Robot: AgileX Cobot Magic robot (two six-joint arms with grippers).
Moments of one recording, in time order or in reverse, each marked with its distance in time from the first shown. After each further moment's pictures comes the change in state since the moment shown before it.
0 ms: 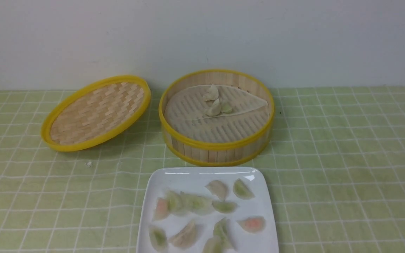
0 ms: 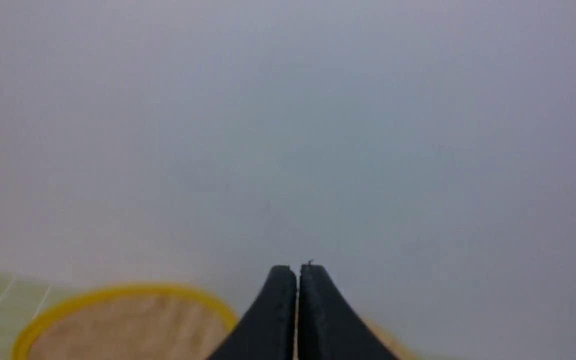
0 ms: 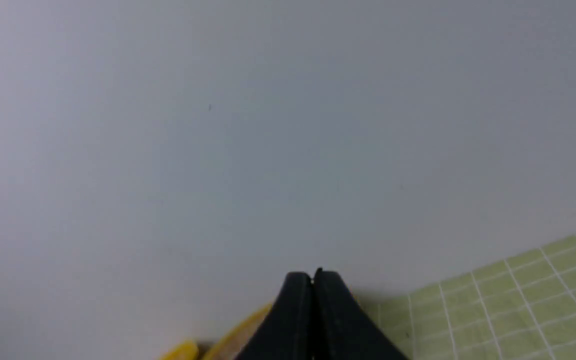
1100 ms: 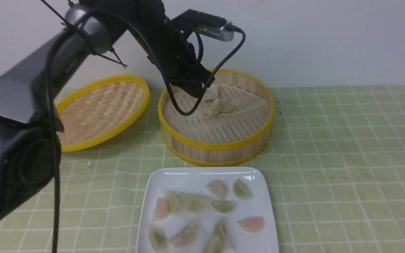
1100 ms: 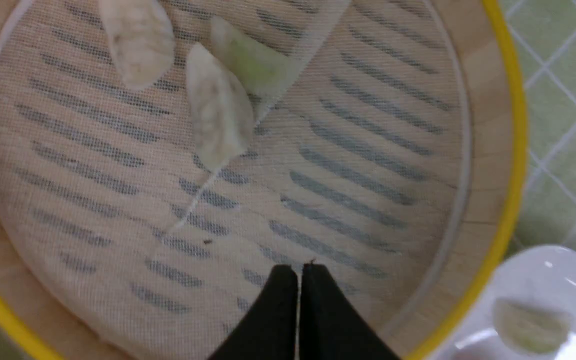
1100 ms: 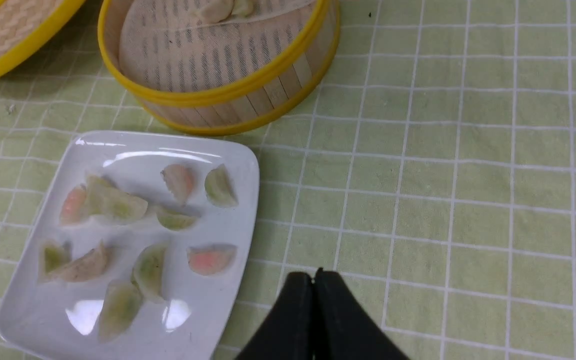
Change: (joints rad) right arm 0.000 0.653 -0.521 -0.106 0.682 -0.212; left arm -0.295 1.840 -1.532 -0.061 0.793 0.559
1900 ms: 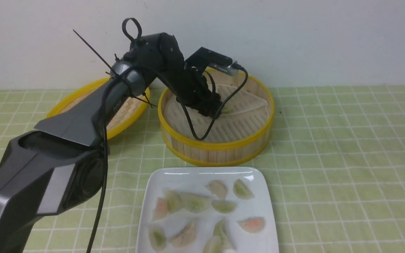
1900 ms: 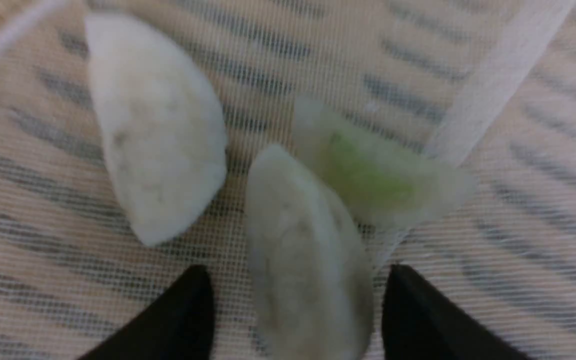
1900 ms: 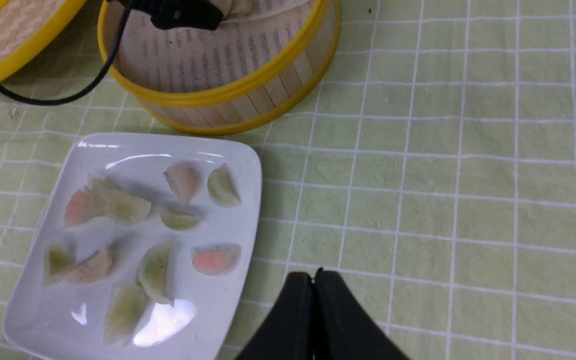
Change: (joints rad) right arm 0.000 0.000 0.000 0.000 0.004 0.018; left arm 0.000 0.299 -0.168 -0.039 -0.216 0.067
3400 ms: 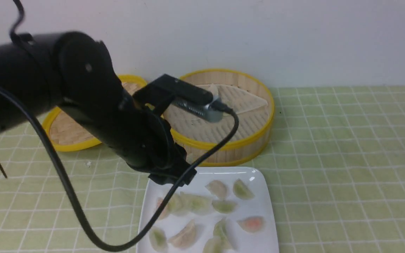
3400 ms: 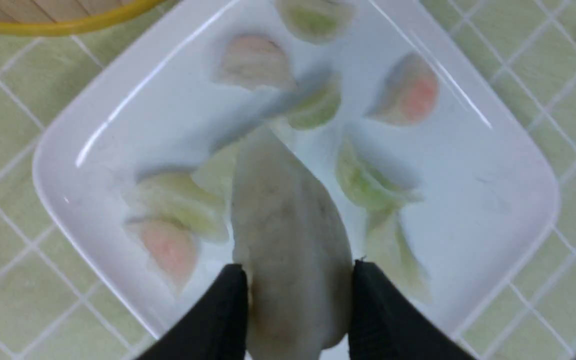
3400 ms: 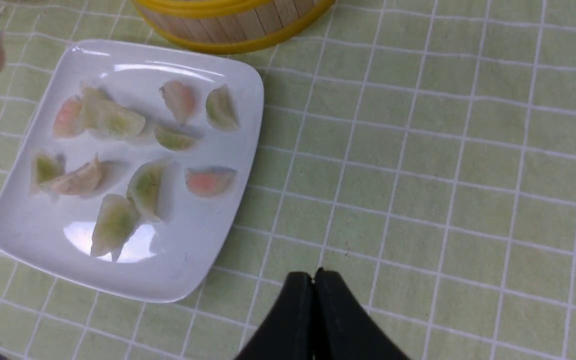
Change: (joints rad) right arm 0.000 0.001 0.000 -0.007 0.124 -0.090; left arm -0.158 -1.059 1.302 0.042 -0.141 -0.151
